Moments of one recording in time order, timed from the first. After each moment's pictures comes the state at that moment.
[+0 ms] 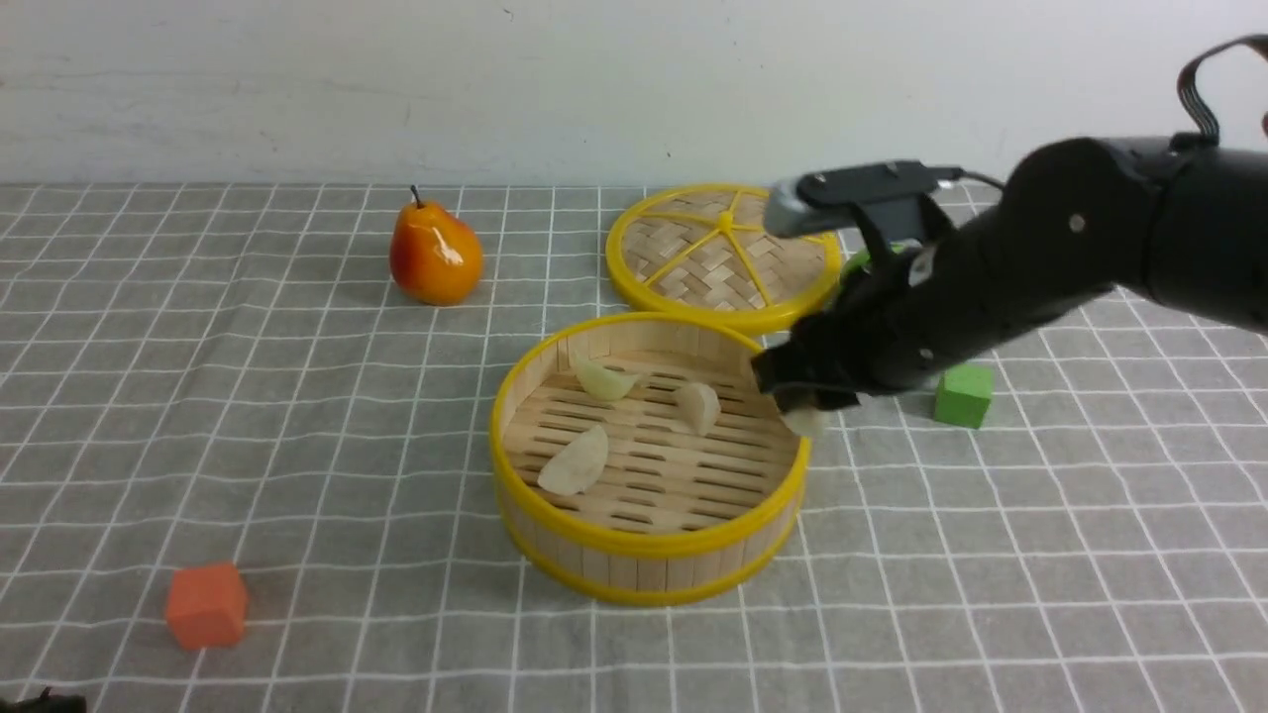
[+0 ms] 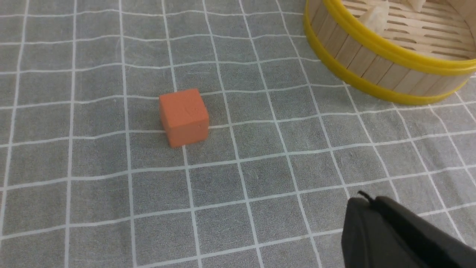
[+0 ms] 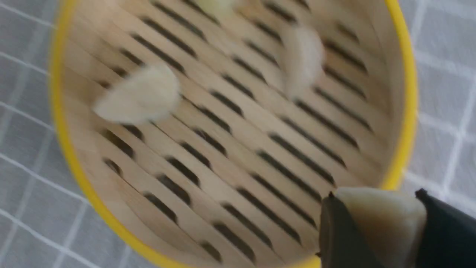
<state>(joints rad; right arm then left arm) 0.45 1.76 -1.37 0.28 0.55 -0.12 -0.49 0.37 -0.40 0.22 0.69 -0.48</state>
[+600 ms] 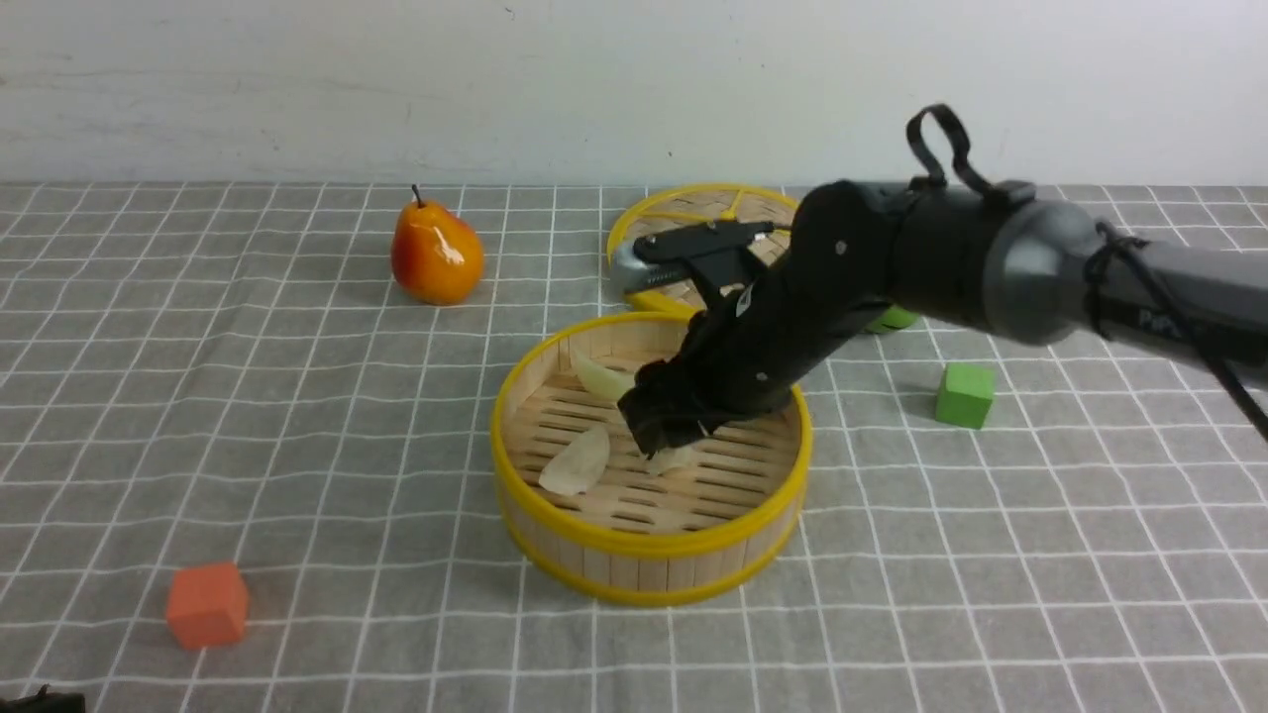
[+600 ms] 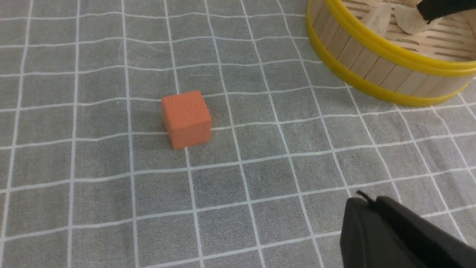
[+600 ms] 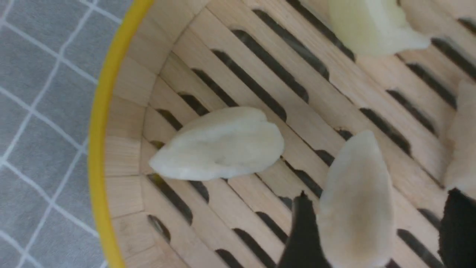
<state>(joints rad) 0.50 2.04 -1.66 0.32 0.71 -0.17 -0.49 0.37 -0.40 0.23 0.69 -0.48</state>
